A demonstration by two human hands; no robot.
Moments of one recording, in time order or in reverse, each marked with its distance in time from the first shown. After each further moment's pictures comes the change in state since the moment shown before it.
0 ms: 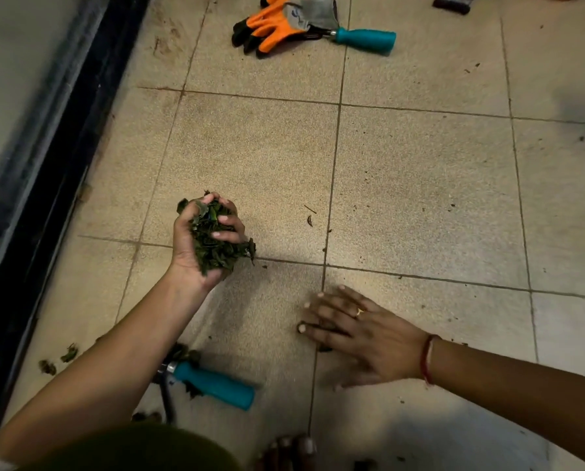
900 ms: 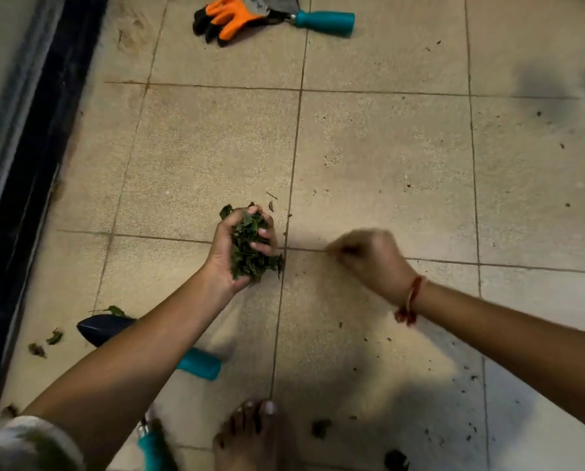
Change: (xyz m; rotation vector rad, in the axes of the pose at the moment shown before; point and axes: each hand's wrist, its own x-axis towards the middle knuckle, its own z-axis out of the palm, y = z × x) left_hand 0.016 -0.095 0.019 0.168 0.212 -0.210; right_hand -0.027 0.044 -0.047 0.726 0.508 0.665
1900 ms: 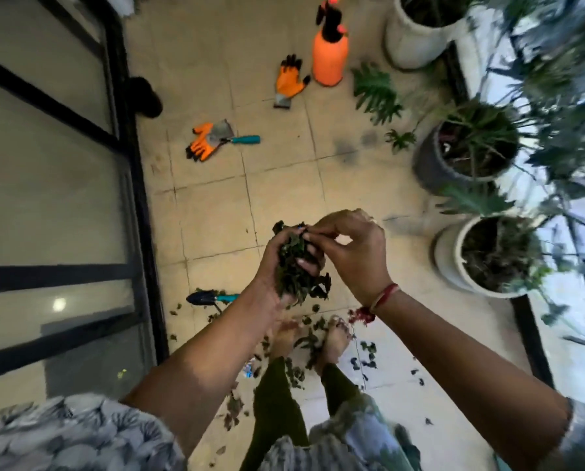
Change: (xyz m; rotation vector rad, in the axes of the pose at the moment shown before) left_hand -0.371 -0.133 0.491 0.104 -0.006 -0.400; right_hand -0.198 -0.437 -0.403 0.225 0.636 0.215
